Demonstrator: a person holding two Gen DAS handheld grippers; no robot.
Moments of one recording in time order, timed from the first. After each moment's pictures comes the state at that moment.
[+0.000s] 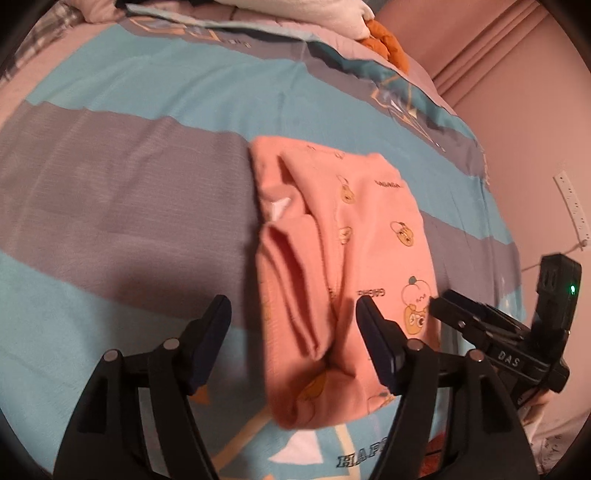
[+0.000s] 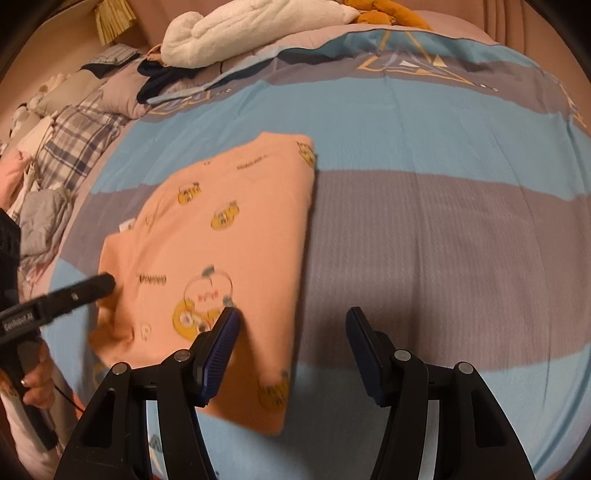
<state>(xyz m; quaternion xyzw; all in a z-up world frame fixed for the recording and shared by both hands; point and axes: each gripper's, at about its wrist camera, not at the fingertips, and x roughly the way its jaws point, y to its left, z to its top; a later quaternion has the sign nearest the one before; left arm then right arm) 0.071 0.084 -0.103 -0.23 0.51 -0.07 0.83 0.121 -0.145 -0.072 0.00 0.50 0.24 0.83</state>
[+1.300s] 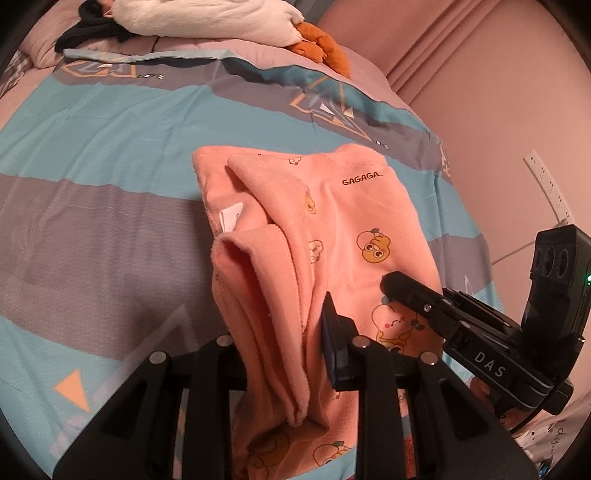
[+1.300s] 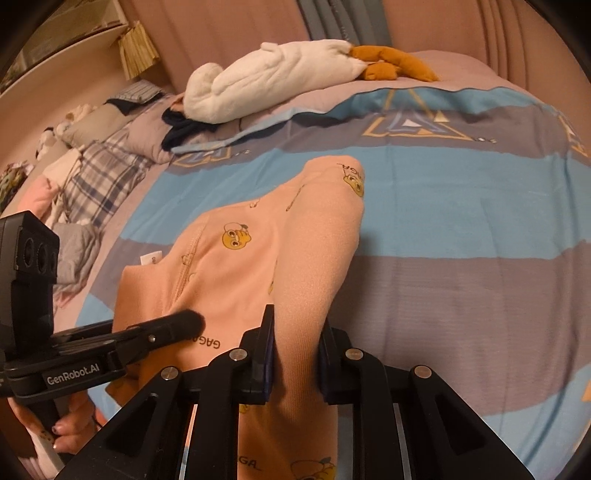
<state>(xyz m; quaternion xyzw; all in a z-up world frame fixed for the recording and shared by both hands) 0.099 -0.015 -0.045 -0.20 0.47 -0.11 0.85 0.127 -0.177 -0.015 0.02 0.43 0.27 0.86</state>
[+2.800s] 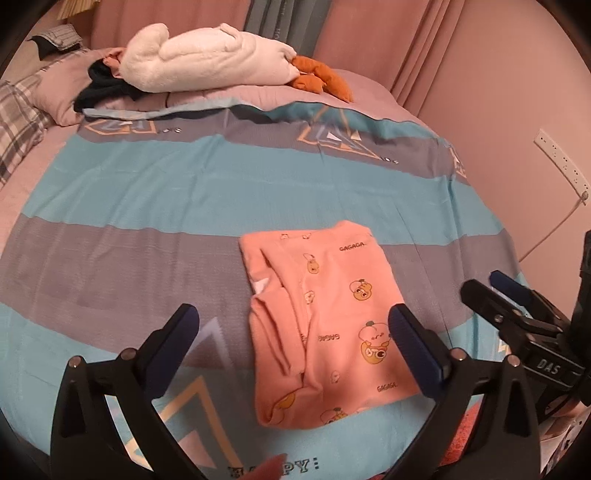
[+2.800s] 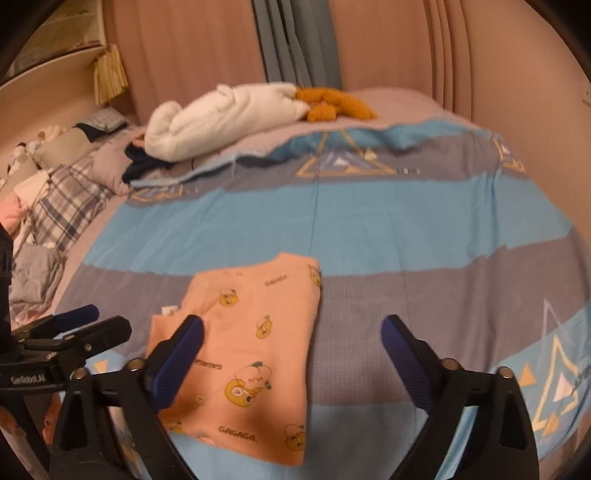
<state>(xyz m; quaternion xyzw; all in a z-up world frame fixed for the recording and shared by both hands) 0.065 -0.022 -0.007 -0.11 0.42 -0.05 0.90 0.091 -0.233 0.022 0.01 0.36 0.17 0.92</state>
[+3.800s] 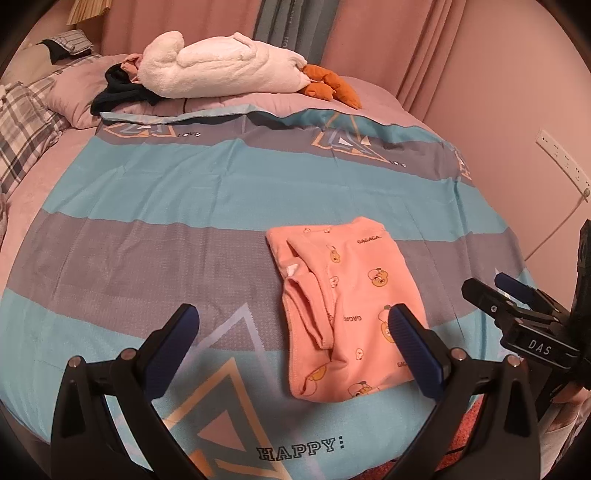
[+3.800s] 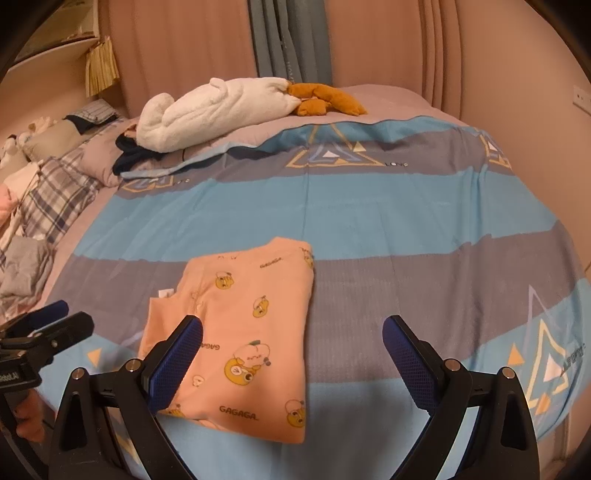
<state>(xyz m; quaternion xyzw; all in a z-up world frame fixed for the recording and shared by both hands) 0.039 -0.002 -0.006 -0.11 0.41 -0.04 0.91 0.077 -0.221 0.015 0.00 0.38 0.14 0.92</state>
